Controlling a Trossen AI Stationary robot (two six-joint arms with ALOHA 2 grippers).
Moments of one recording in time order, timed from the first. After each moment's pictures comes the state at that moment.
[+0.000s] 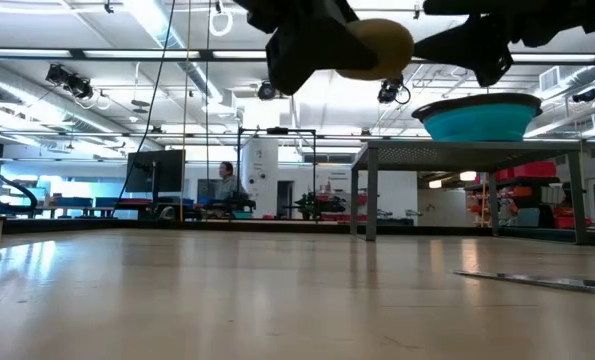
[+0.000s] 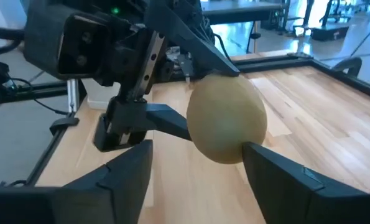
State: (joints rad) left arm -0.52 1.96 1.25 0.36 -1.13 0.70; right arm 0.60 1.34 0.54 0.54 0.68 0.25
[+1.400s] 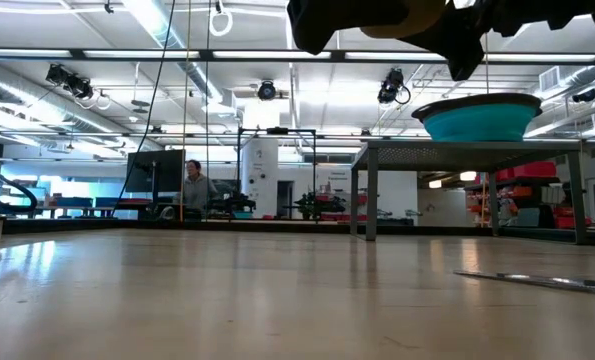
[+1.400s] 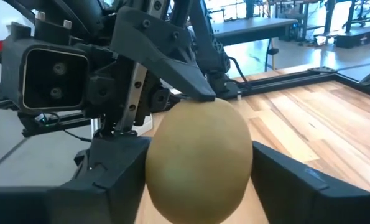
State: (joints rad) left arm -0.52 1.96 1.25 0.60 -1.03 0.91; right arm 0.51 1.35 0.54 0.68 0.53 0.25
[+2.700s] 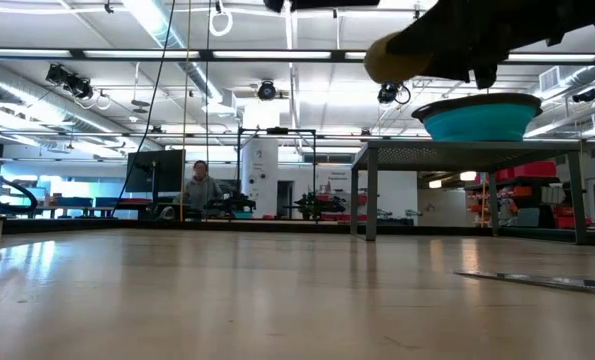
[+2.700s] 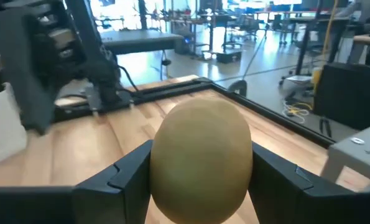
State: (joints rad) left arm -0.47 1.83 1.23 0.32 -0.74 0.05; right arm 0.50 1.35 0.54 0.60 0.97 0.20
